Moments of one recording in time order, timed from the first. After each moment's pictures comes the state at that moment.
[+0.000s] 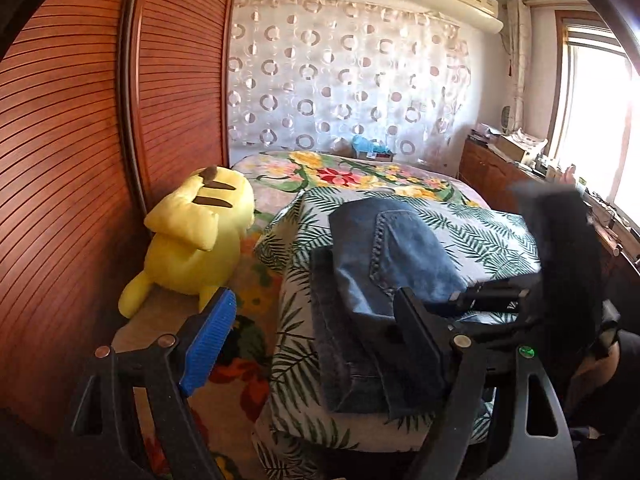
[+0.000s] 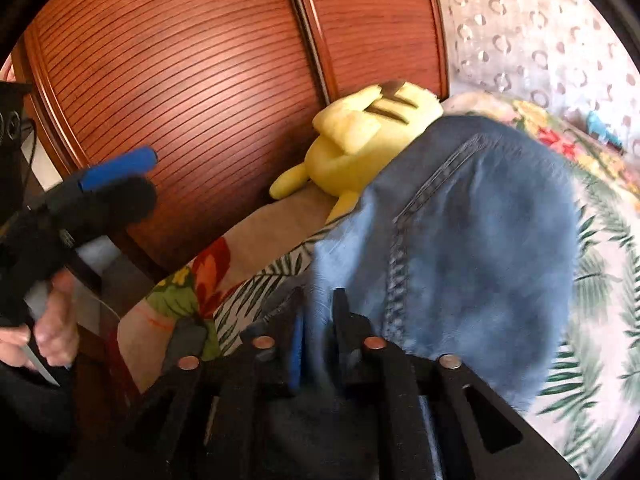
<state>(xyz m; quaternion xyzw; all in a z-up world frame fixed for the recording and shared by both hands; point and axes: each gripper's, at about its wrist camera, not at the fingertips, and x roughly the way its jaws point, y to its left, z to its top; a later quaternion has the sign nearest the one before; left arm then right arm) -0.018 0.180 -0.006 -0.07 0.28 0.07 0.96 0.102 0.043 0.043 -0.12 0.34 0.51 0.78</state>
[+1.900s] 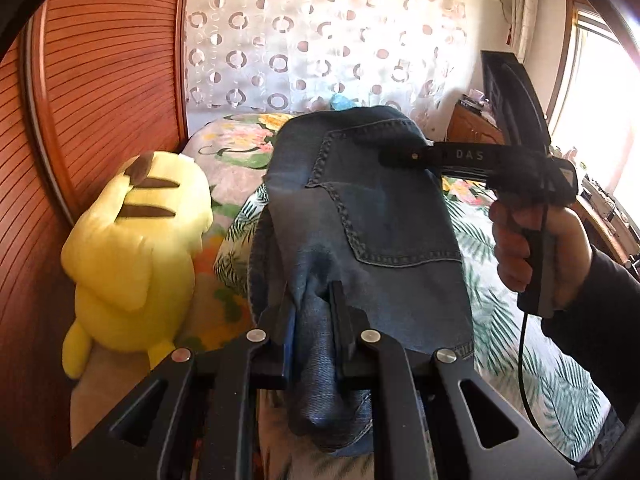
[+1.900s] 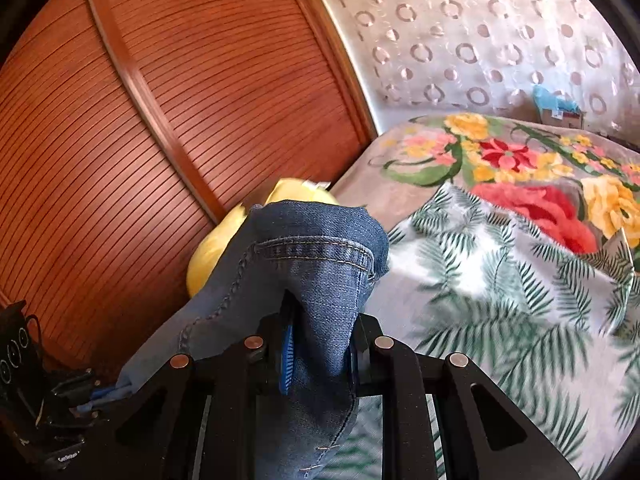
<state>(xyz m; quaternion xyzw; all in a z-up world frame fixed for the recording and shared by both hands) 0.196 0.231 -0.042 -0.08 0.36 0.02 0.93 0.450 0.124 0.026 0.03 0.33 0.44 0.83</state>
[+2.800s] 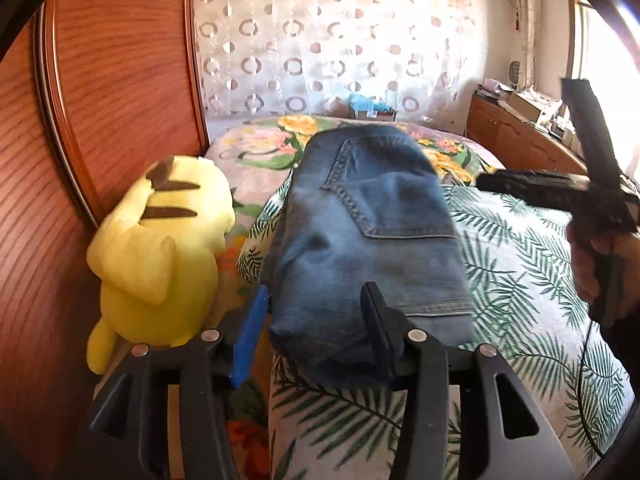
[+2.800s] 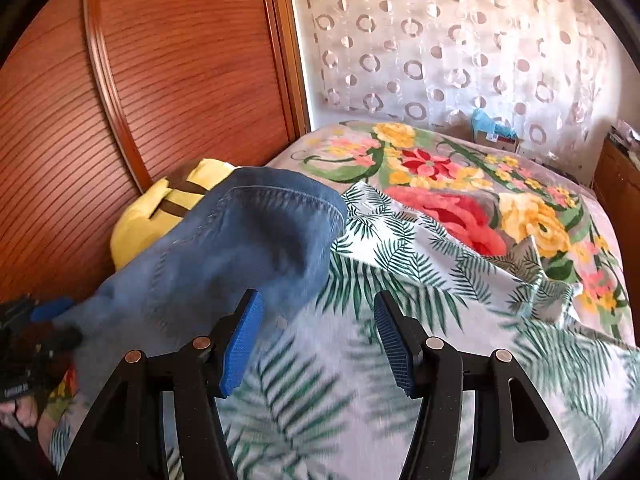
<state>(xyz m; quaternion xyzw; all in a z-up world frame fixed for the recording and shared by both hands) 0.173 0.211 -0.040 -0.03 0.35 0.06 0.93 0.394 0.070 0.025 -0.07 0.31 0.33 0.89</state>
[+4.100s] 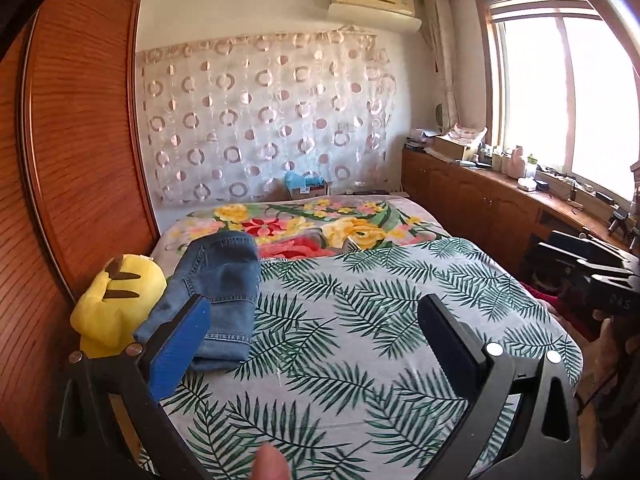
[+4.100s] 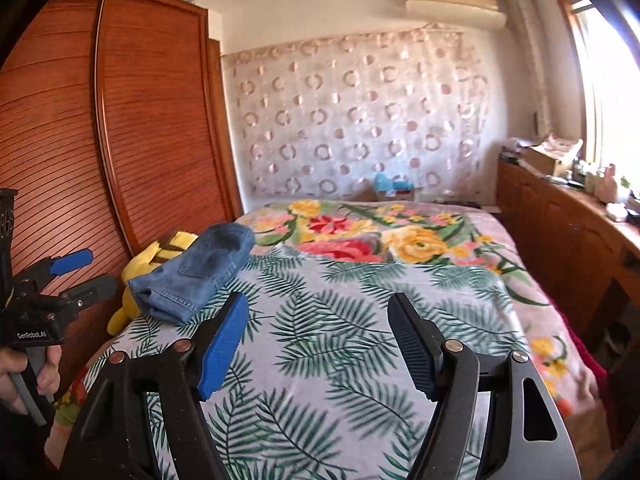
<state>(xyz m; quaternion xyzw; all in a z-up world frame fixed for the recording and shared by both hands) 0.067 0.008 0.064 0.01 0.22 -0.01 0.98 0.113 -0.137 0.080 0.00 0.18 0.20 0.96</state>
